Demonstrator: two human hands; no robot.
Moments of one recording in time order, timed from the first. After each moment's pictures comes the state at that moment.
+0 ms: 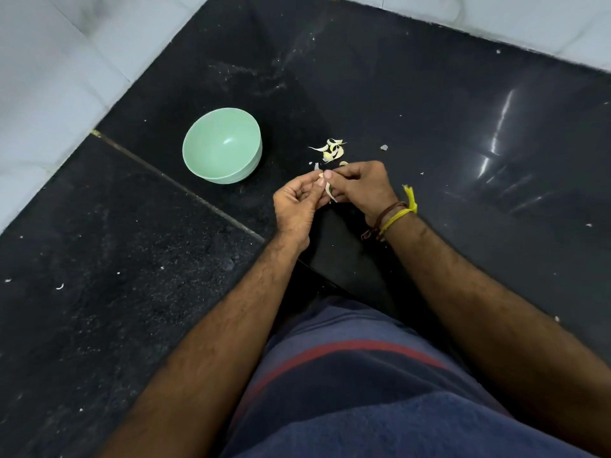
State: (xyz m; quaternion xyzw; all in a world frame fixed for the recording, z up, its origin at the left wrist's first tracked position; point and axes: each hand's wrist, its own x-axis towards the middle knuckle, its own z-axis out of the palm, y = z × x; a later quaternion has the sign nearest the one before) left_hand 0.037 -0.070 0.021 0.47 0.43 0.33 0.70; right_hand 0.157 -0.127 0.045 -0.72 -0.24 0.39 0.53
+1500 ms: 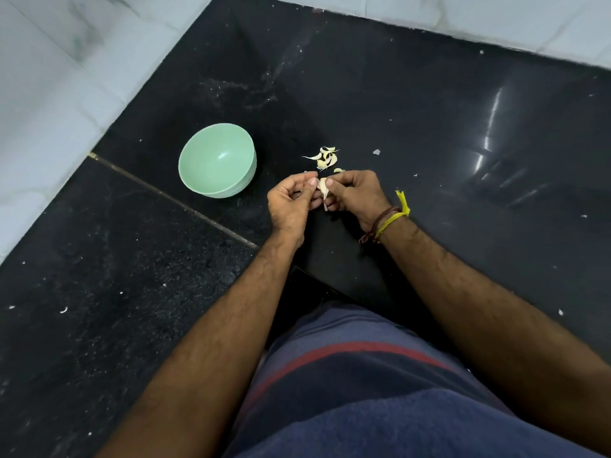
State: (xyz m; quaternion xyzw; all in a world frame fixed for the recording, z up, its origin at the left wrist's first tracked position) left_hand 0.045 -0.049 0.019 0.53 0.45 0.30 0.65; right_hand 0.154 -0.124 0.039 -0.65 -0.18 0.45 0.59
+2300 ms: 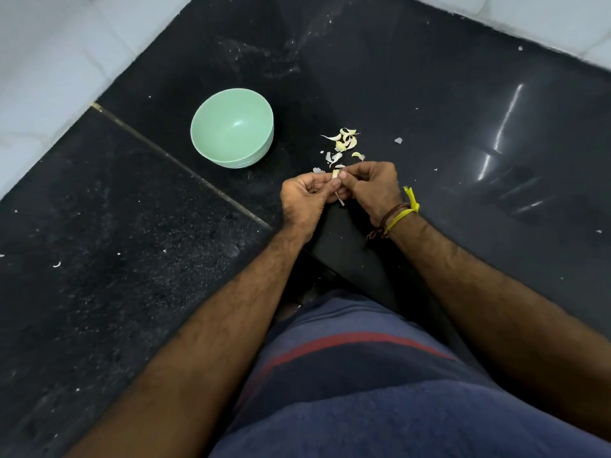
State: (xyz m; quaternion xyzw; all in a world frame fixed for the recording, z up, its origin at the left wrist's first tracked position) left_hand 0.030 -0.067 0.016 0.49 0.42 0.31 0.70; right_hand 0.145 -0.125 0.030 -0.71 -0.20 0.39 0.55
